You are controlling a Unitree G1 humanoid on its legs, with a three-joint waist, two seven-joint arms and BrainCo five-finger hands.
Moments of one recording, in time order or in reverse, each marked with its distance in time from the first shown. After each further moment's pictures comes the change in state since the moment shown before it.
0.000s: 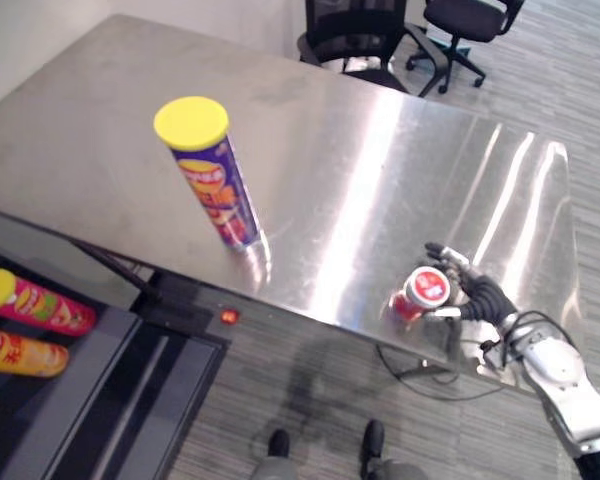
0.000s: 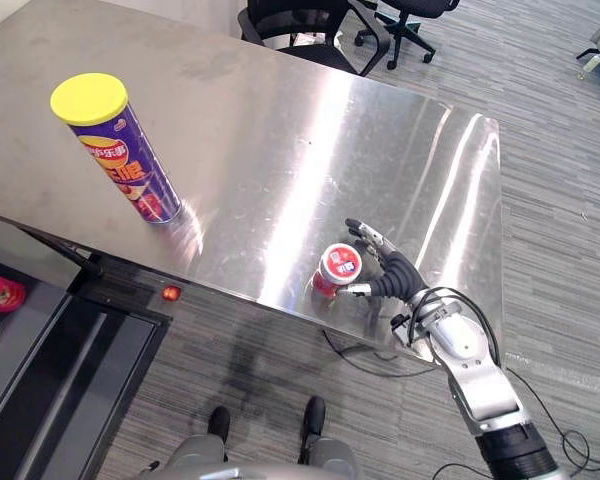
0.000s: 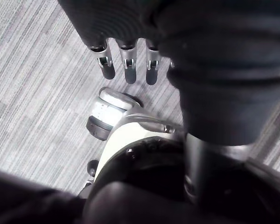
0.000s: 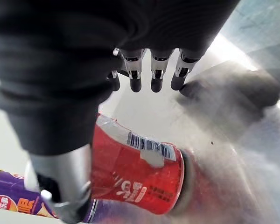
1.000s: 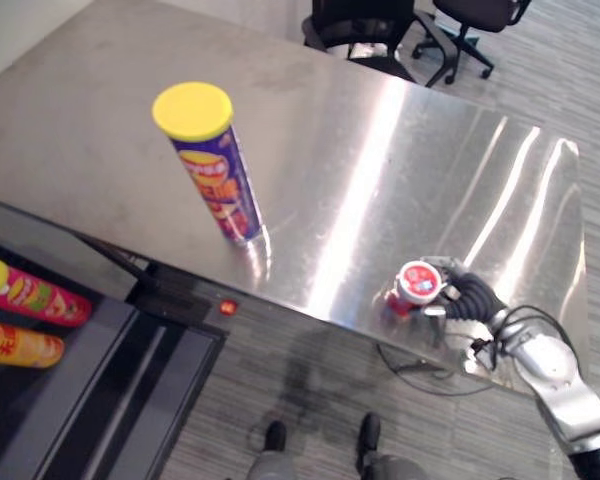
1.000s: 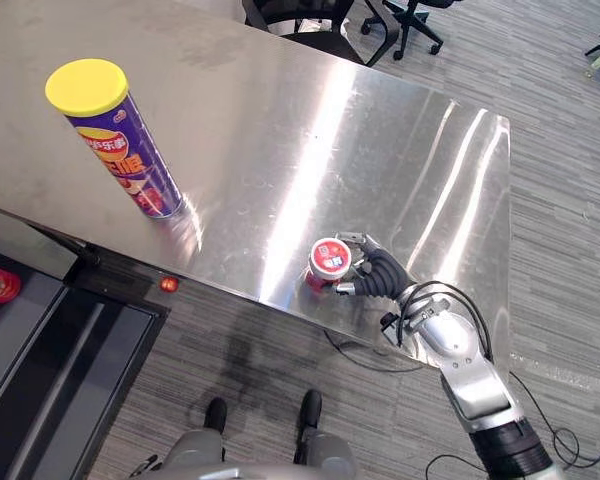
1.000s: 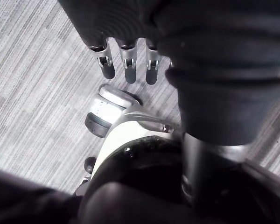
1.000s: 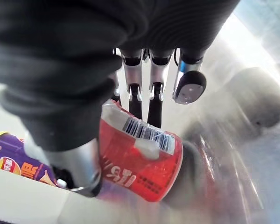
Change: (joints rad) left arm 0.008 -0.014 0.068 -0.028 0.036 -0.016 -0.027; right arm -0.046 0.002 0.023 -0.067 -0.154 -0.021 -0.029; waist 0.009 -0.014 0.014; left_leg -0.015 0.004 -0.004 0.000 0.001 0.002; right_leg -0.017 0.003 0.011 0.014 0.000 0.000
